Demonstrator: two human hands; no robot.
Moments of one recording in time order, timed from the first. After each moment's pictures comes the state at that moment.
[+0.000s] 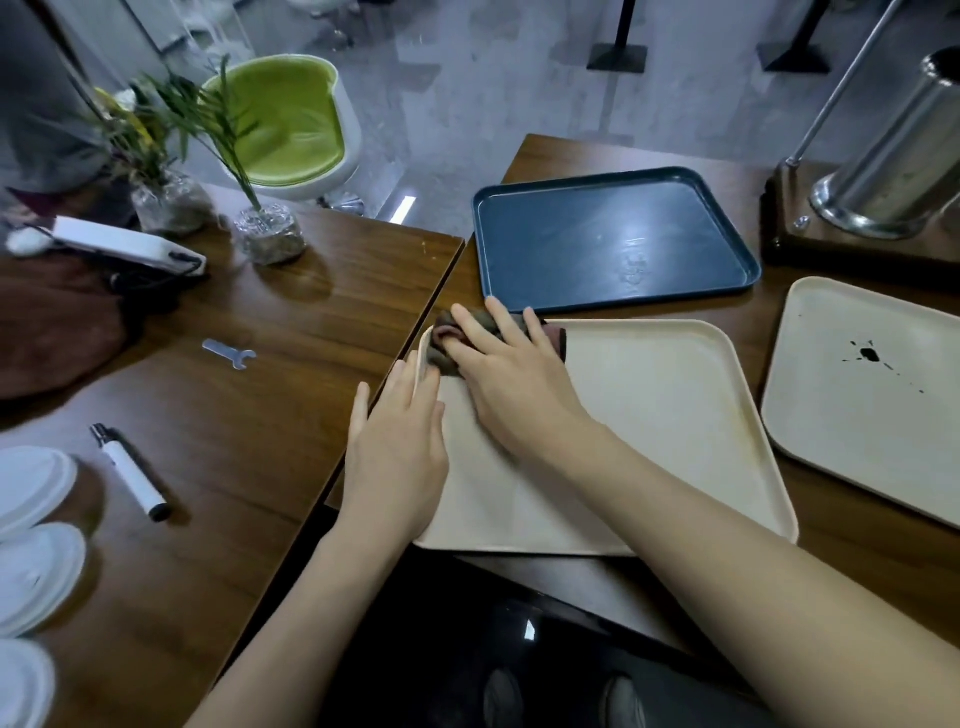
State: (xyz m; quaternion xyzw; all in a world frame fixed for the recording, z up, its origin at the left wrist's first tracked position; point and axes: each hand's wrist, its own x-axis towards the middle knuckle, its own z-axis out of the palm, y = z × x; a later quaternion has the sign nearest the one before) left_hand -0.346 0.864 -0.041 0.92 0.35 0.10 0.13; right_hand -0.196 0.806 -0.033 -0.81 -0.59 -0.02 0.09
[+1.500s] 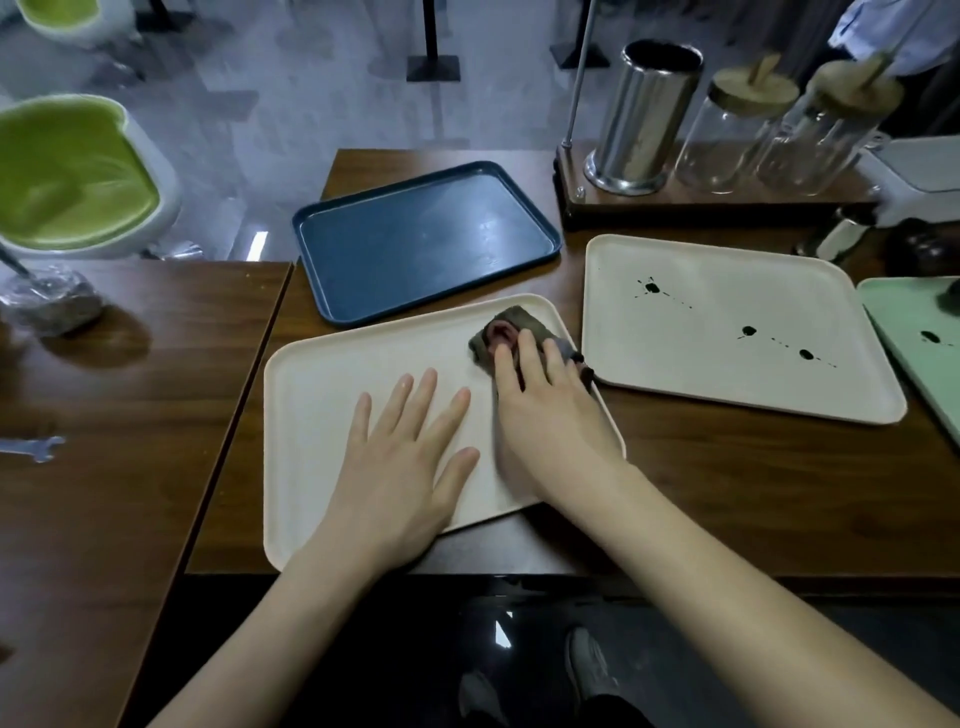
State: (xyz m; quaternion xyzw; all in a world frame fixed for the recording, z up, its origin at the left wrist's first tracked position) left_hand -0.300 0.799 -0.037 0.99 0.10 -0.04 0.10; right_hand -0.194 0.663 -0.008 -0.94 -0.33 0.04 -0.02
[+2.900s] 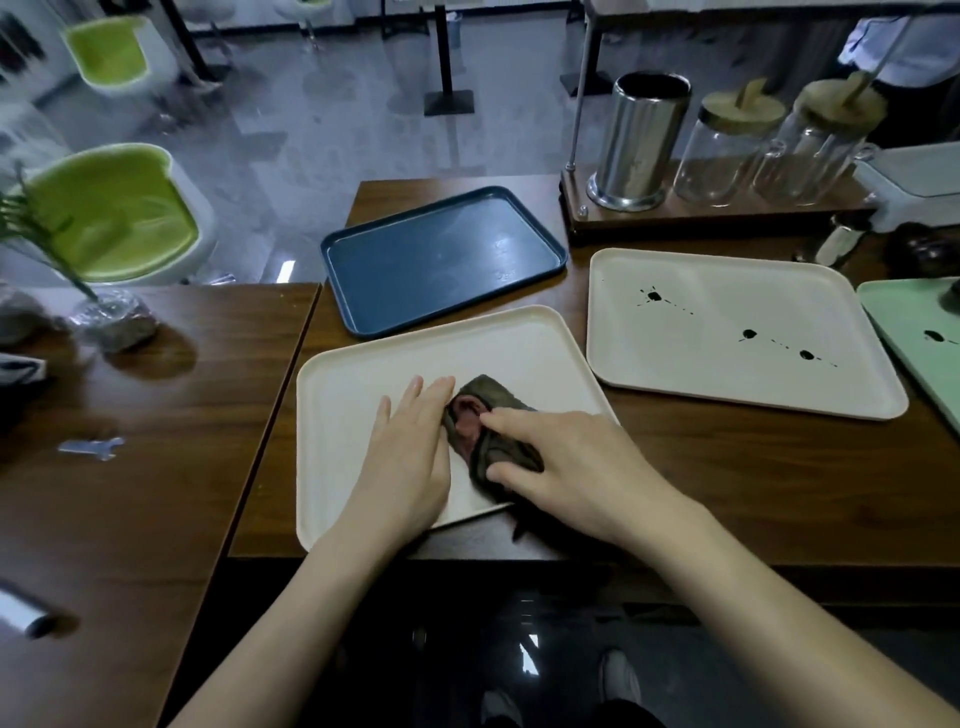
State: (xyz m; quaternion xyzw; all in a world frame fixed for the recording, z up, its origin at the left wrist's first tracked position) left_hand -0.300 0.799 -0.026 0.95 0.14 0.06 0.29; right_hand -0.220 0.617 0.024 -0.88 -0.42 0.12 0.19
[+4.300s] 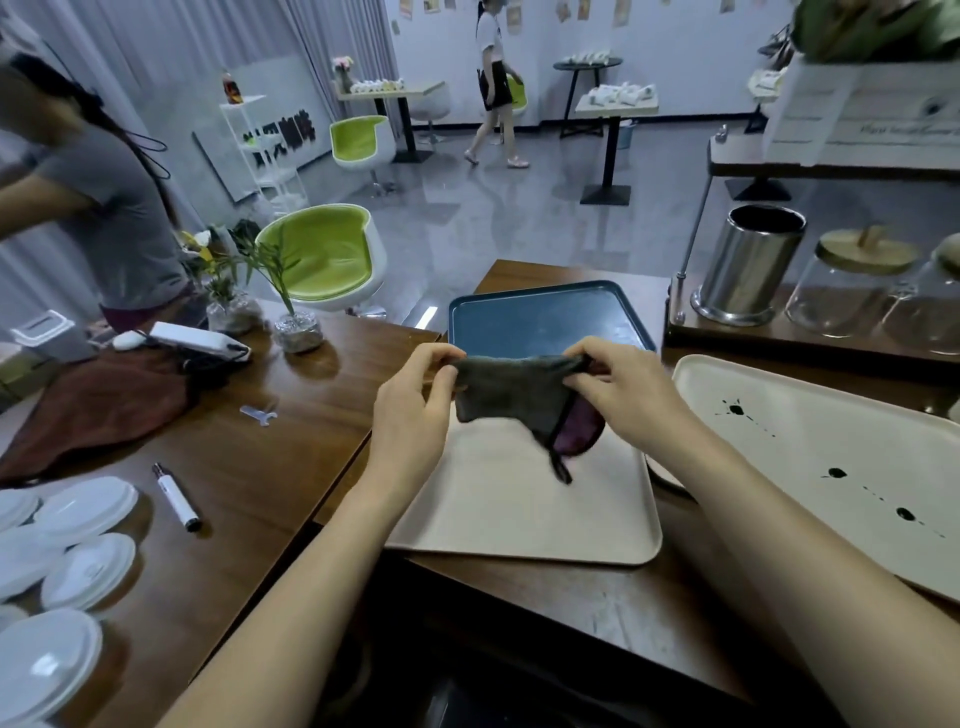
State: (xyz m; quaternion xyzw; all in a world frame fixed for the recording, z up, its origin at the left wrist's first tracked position) left_hand -0.298 0.807 0.058 0.80 0.27 0.36 0.40; right_hand -0.109 0.657 0.061 -0.79 -0.44 0.07 0.42
